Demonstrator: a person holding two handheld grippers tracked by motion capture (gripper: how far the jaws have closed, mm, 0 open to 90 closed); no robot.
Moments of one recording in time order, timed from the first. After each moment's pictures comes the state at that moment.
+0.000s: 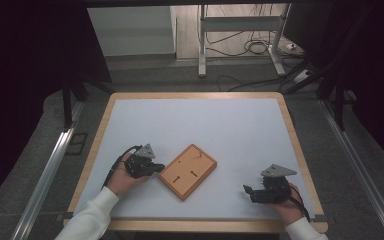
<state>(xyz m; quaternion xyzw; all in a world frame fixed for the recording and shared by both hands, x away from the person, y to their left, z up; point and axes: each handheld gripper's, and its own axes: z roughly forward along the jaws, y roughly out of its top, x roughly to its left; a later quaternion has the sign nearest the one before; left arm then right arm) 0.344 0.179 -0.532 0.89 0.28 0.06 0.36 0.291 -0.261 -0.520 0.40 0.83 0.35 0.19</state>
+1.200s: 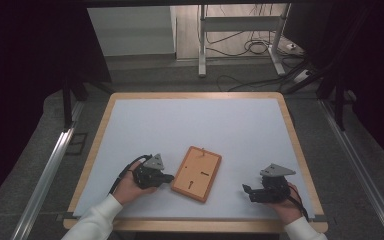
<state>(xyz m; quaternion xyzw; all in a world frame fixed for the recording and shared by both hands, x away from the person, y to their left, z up) 0.315 0.147 -0.527 0.90 0.23 0.05 0.37 0.293 -0.257 -0.520 0.39 0.83 0.35 0.19</state>
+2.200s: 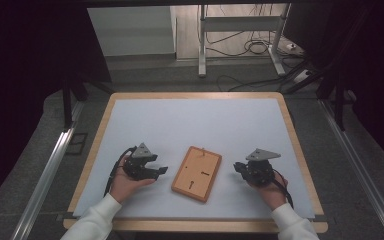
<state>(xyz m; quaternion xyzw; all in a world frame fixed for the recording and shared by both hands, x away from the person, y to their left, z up) 0.328 0.178 -0.523 0.84 0.36 0.13 0.39 0.333 -0.217 -0.506 0.36 0.83 0.39 0.16</state>
